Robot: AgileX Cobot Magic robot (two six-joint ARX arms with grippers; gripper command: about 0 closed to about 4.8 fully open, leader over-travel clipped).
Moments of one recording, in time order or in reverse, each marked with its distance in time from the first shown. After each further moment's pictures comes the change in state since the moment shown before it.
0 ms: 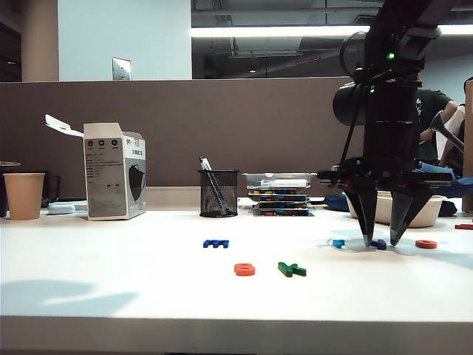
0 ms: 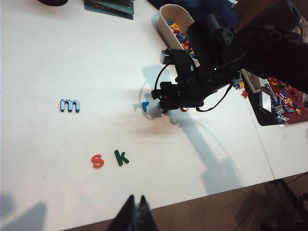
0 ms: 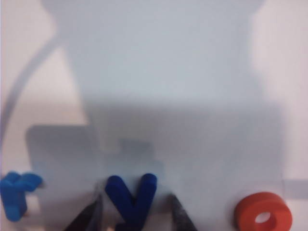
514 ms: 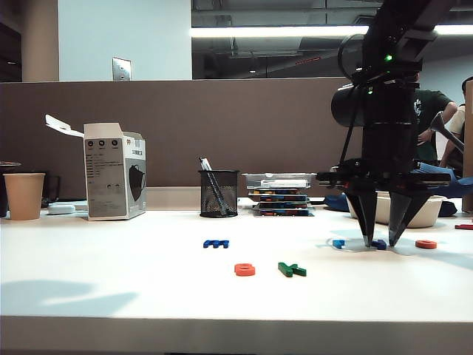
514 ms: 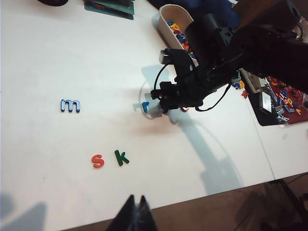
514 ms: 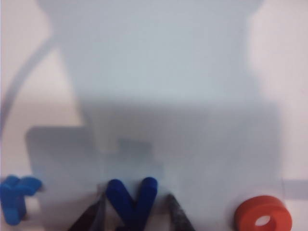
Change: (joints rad) left arm 0.000 0.000 0.000 0.000 0.000 0.000; right arm 0.000 0.013 0.011 -0.008 0.005 -0.003
